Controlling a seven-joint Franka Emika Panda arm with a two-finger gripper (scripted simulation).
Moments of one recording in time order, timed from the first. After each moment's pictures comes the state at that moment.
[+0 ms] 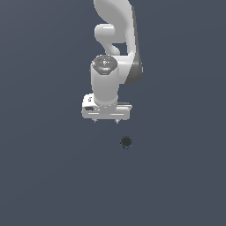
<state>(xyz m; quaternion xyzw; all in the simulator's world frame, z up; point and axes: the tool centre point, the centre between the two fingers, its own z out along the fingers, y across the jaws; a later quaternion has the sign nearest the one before) -0.004 -0.031 0.162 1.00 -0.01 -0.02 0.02</state>
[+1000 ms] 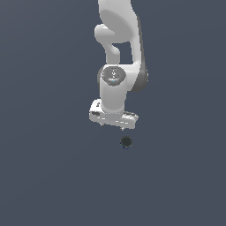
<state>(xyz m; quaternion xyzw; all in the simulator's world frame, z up) 0.011 -0.003 0.136 0.99 -0.11 -0.01 0.01</state>
